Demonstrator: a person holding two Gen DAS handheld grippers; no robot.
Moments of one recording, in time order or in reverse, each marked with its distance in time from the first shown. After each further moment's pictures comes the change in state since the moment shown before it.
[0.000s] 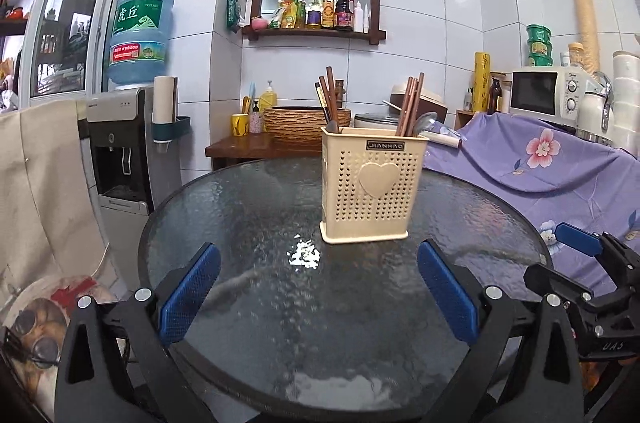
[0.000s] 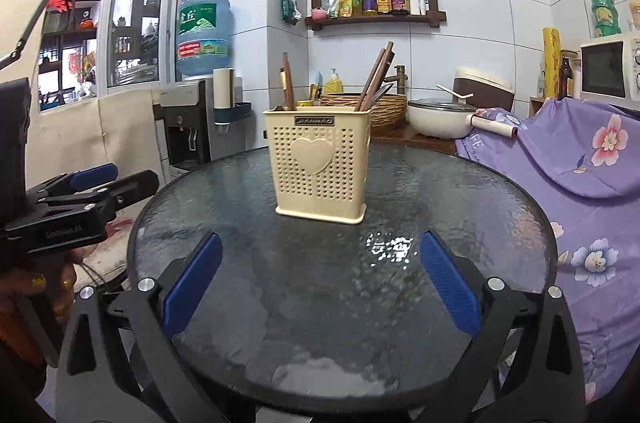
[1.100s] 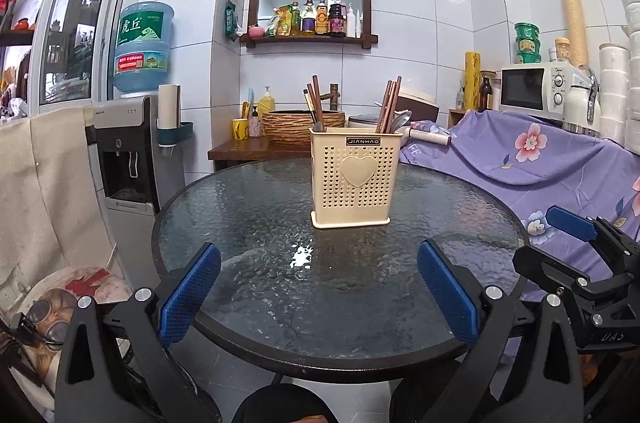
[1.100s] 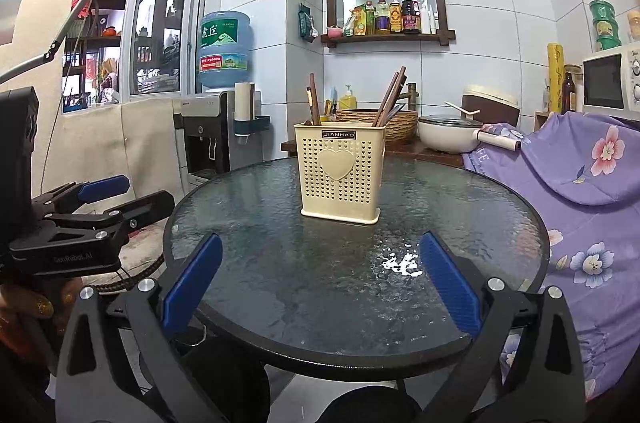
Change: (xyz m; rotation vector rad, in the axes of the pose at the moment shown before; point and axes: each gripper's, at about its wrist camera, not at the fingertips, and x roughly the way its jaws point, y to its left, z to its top) left arm -0.048 -0.020 -0.013 0.020 -0.013 0.011; right arm -0.047 0.010 -0.005 -0.004 -0.054 0.036
